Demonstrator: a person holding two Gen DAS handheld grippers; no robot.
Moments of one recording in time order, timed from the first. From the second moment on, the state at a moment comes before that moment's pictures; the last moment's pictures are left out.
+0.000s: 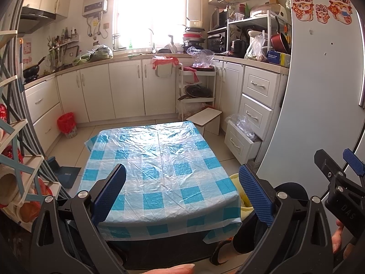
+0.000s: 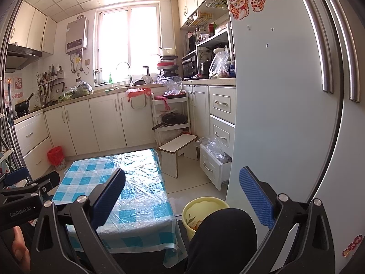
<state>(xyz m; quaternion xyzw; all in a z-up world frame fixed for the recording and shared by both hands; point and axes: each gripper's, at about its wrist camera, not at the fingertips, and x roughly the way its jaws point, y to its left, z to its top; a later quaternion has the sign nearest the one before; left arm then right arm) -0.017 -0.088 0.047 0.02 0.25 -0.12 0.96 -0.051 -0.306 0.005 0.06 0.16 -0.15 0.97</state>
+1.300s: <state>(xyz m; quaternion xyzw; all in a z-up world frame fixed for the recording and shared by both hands) -0.018 -0.087 0.050 0.02 0.25 -0.12 0.96 -0.050 -0.303 0.007 0.06 0.15 -0.15 0.97</state>
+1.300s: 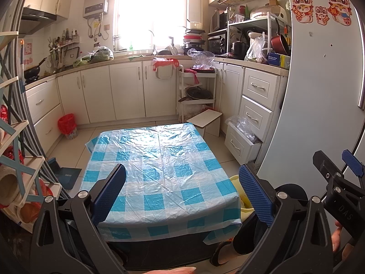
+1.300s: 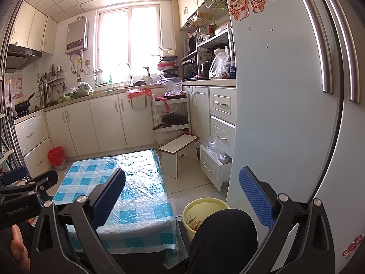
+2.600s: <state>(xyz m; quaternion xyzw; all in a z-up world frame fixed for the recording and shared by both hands) -0.019 -0.087 0.048 0.02 0.25 -0.12 0.96 -0.051 -0.305 0.006 0.06 0.15 -0.16 0.97</state>
